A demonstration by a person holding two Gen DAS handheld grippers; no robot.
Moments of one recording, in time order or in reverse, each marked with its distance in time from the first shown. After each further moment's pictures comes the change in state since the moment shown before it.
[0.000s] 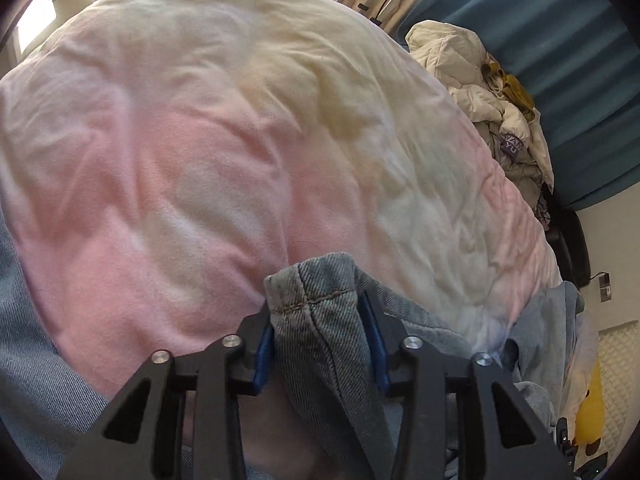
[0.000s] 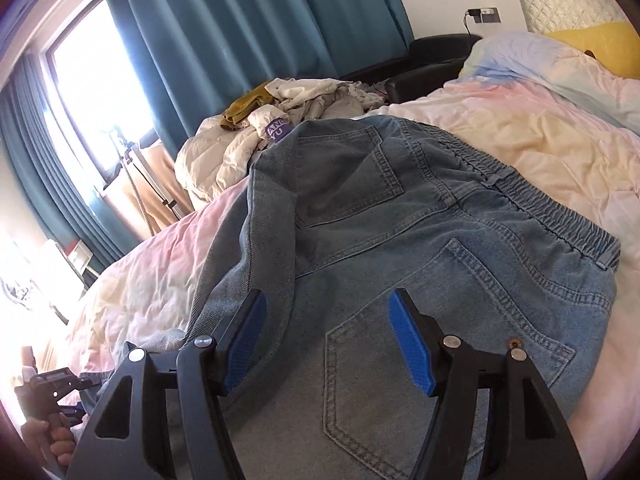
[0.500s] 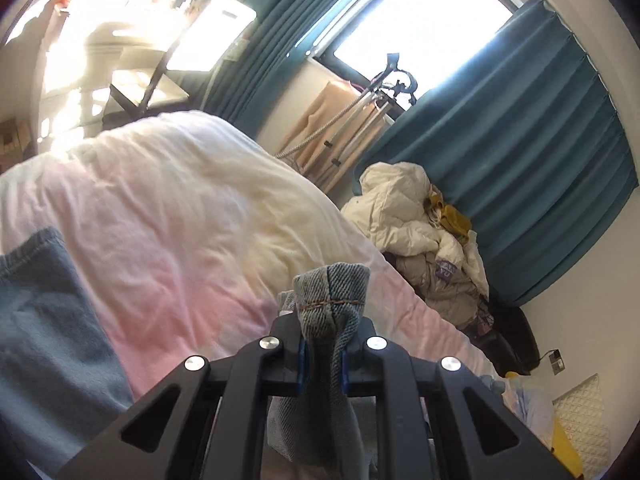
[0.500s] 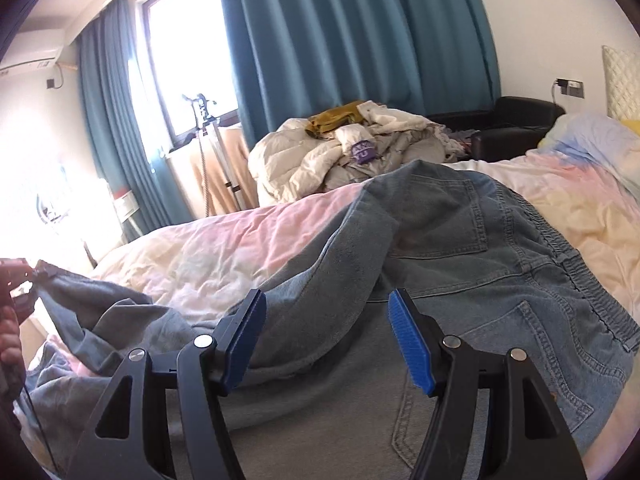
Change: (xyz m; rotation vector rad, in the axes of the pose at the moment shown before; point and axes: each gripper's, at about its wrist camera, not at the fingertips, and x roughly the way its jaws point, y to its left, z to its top) left arm -0.156 0.023 0.018 -0.054 -0.501 -0.149; right arm -0.017 0.073 -0.007 -0.294 -0.031 0.206
